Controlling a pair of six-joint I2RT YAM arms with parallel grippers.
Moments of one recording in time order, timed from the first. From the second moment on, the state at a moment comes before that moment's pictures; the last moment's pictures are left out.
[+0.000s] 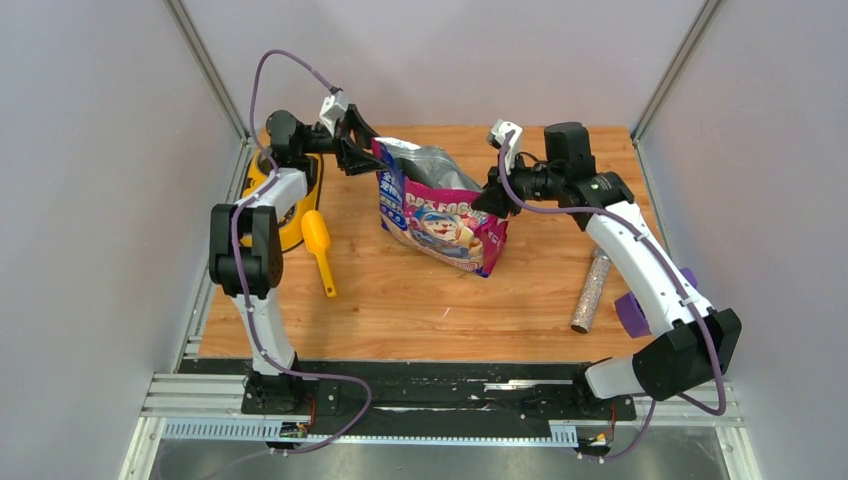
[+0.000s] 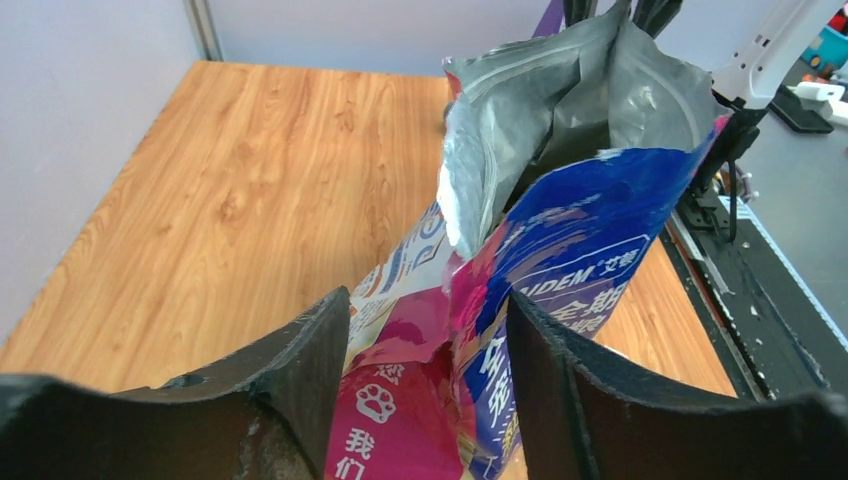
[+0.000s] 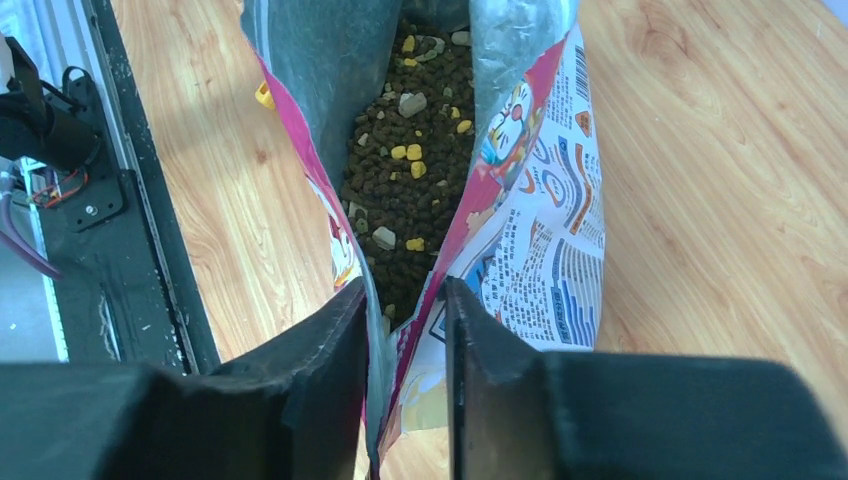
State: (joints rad) left arm -0.08 1.98 1.47 1.03 1.54 -0.60; right arm 0.36 1.40 1.42 -0.61 -0.73 -0.30
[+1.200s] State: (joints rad) left arm -0.17 1.43 1.25 -0.21 0.98 0.34; right arm 0.27 1.28 1.28 -0.46 -0.50 -0.49
